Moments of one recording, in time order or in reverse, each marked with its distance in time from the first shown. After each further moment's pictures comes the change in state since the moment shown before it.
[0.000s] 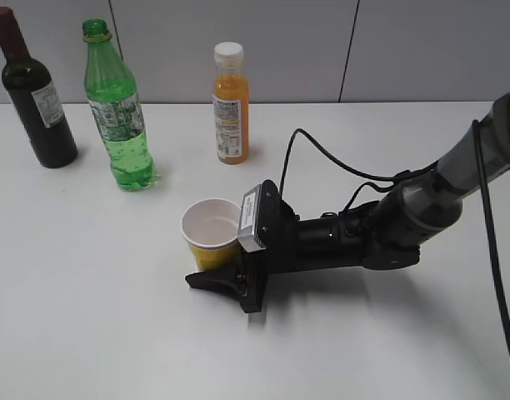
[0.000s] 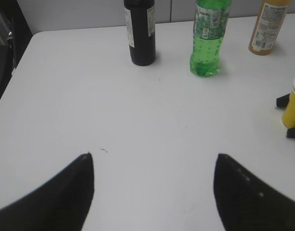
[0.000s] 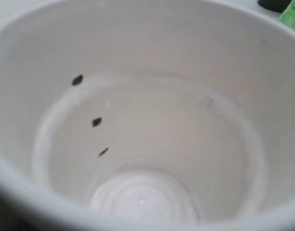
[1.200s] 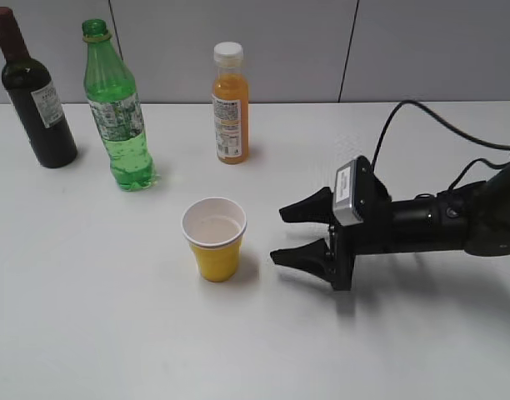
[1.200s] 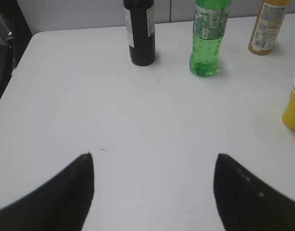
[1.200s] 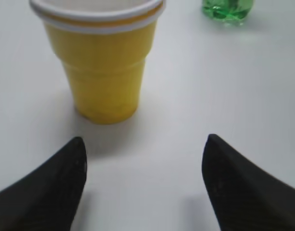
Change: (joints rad) left arm 0.000 0.000 0.000 -0.001 0.000 0.000; right arm -0.278 -0.196 0.209 -0.164 -0.007 0.017
